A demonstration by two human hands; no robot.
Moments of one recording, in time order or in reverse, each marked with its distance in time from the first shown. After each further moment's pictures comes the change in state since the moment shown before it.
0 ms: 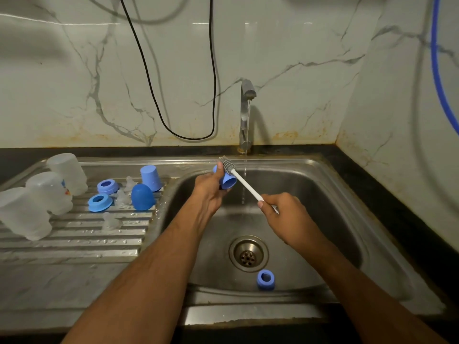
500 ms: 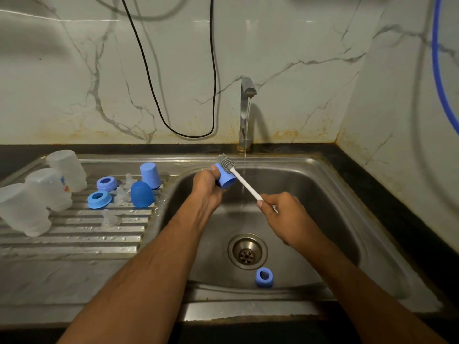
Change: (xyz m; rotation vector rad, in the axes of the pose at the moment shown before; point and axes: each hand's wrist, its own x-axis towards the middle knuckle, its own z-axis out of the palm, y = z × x) left_hand -0.007 0.001 -0.002 -0.182 0.009 -0.004; right_hand -0.001 0.001 0.002 0.060 -0.021 0.050
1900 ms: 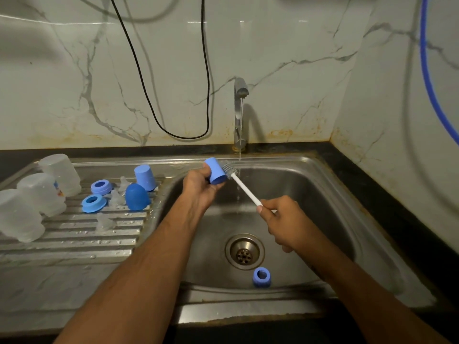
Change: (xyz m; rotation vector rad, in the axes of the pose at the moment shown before) left_hand 0.012 0.007 -0.007 -0.180 -0.098 -0.069; right_hand -0.011 0.005 -0.006 0.123 -0.089 0.100
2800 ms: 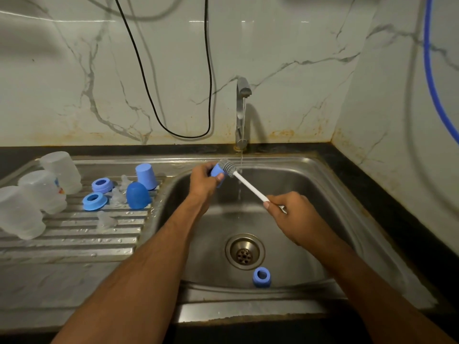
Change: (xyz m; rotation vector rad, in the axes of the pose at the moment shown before) left_hand 0.011 -0.009 -0.011 1.054 -0.003 0.470; right_hand 0.007 0.007 -0.013 -0.189 0.130 -0.166
